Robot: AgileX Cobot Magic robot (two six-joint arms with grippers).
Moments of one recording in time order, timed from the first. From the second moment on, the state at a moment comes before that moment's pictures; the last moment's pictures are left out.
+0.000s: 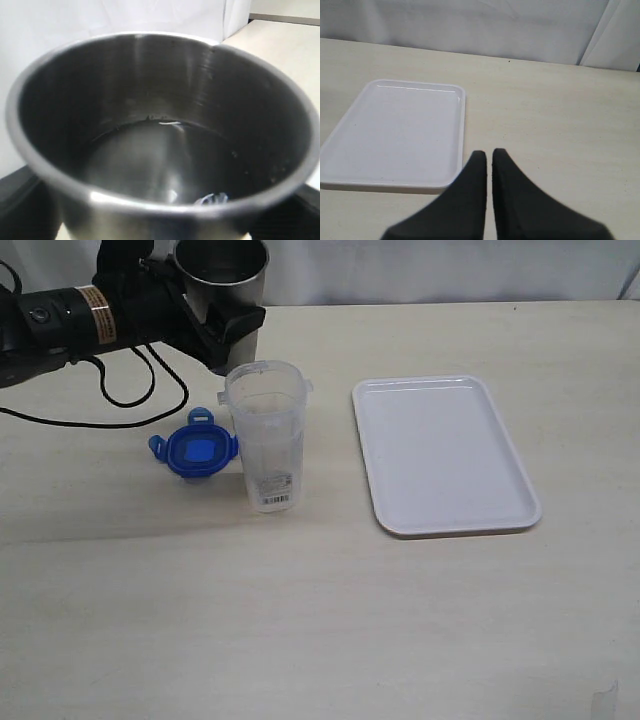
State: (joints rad) left arm -0.22 1.91 -1.04 0.95 -0.75 -0.50; right arm 0.04 0.01 0.00 -0.19 0.34 0.05
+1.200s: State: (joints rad) left arm -0.21 1.91 -1.04 1.10 -0.90 -0.40; right arm 0.04 0.01 0.00 -0.19 0.34 0.05
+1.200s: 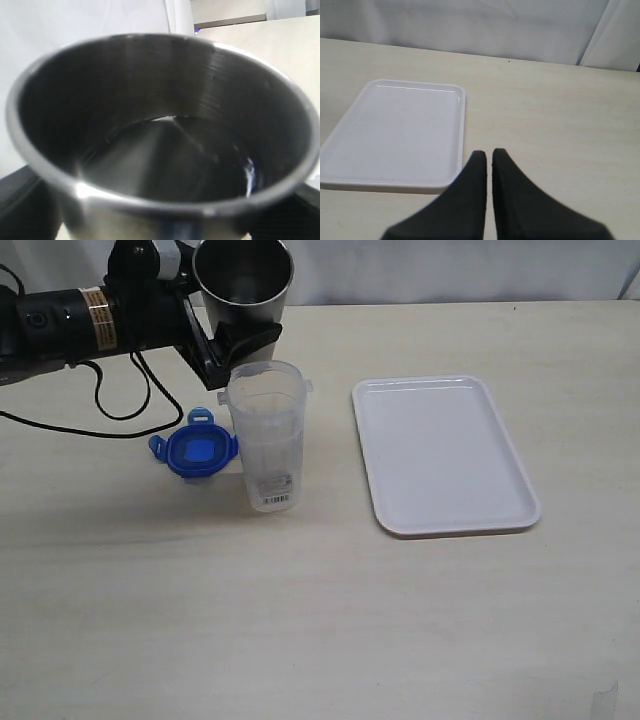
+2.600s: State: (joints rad) left arm -0.19 1.91 -1.04 1.24 -1.00 -0.12; right arm 0.04 0.01 0.00 -0.19 0.34 0.05
